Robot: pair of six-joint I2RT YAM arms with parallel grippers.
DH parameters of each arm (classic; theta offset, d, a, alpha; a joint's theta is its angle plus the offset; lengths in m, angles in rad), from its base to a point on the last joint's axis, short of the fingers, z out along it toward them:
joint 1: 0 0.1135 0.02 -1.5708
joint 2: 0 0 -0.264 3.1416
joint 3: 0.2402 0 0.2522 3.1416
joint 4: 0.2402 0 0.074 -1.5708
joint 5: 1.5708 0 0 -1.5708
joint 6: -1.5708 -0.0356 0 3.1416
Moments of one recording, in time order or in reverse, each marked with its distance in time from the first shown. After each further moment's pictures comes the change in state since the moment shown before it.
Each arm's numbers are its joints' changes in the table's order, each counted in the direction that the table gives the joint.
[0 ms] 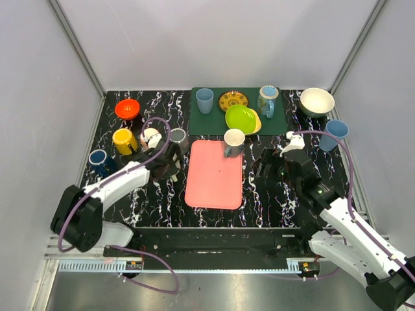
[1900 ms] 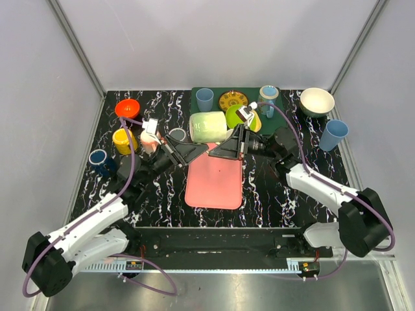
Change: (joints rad) left arm -0.137 -0.476 -0.228 -1.077 0.662 0.243; right arm 0.012 0.533 0.081 -1.273 -1.065 -0.779
